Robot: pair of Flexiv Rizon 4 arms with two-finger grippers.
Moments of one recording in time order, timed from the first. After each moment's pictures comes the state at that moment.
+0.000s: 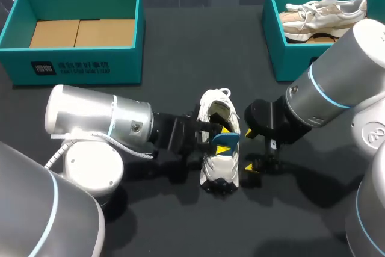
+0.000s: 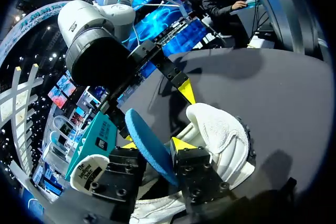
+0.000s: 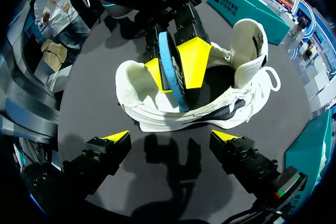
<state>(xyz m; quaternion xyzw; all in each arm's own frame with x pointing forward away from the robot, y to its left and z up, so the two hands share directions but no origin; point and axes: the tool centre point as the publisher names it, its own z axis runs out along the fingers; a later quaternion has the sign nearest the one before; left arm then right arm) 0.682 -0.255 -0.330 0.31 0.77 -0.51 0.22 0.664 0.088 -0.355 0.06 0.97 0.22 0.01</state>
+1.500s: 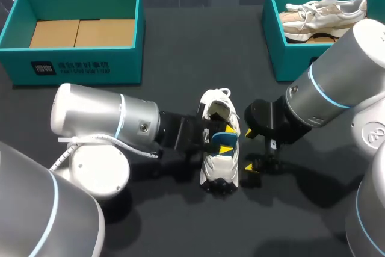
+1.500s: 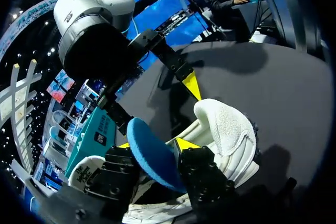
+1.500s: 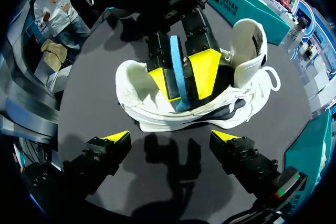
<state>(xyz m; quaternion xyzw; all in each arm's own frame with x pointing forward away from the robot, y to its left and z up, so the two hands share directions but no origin) 0.689 -0.262 -0.333 0.31 0.79 -0.48 0.23 0.664 0.088 -0.355 0.06 0.97 0.22 0.01</state>
